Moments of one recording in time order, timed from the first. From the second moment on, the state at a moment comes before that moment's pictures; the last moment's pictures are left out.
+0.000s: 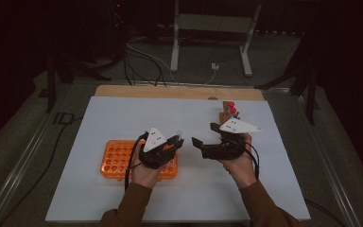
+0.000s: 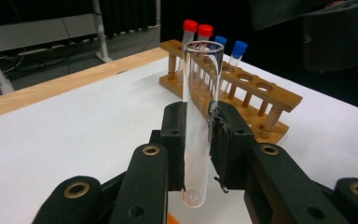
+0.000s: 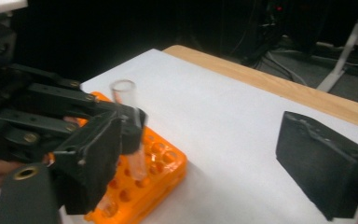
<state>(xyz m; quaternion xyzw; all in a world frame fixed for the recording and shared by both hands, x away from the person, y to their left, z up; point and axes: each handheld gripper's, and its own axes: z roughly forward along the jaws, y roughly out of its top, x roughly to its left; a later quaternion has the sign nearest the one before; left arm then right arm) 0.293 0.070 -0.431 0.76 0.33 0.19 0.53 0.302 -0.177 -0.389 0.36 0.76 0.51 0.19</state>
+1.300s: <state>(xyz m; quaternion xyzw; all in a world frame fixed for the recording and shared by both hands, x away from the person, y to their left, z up) 0.256 0.109 -0.472 0.77 0.37 0.16 0.49 0.280 -0.248 -0.422 0.44 0.71 0.51 0.22</state>
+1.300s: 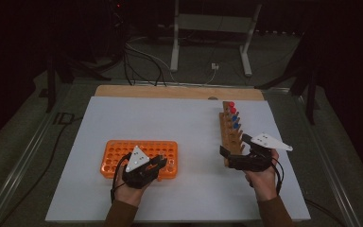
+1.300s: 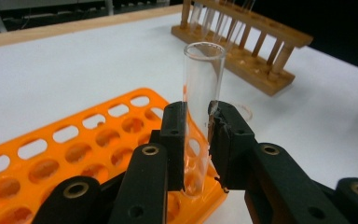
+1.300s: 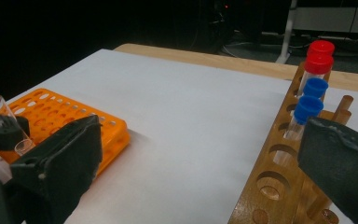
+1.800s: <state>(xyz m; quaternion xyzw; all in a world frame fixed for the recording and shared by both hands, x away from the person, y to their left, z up) 0.259 0.101 -0.483 0.81 0.36 0.16 0.43 0.281 -0.246 -0.429 0.44 0.71 0.50 0.21</state>
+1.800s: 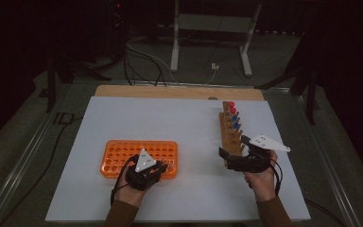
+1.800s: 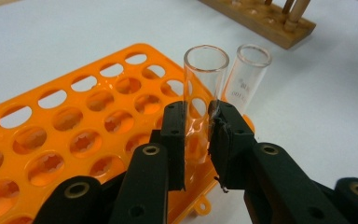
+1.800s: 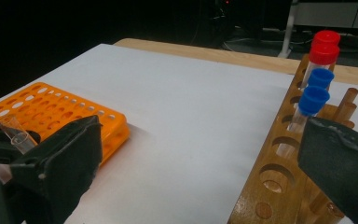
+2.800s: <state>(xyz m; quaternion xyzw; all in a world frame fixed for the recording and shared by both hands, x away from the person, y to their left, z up) 0.258 0.132 -0.473 0.78 0.34 0.12 0.51 0.287 -0.250 -0.433 0.44 0.72 0.49 0.22</state>
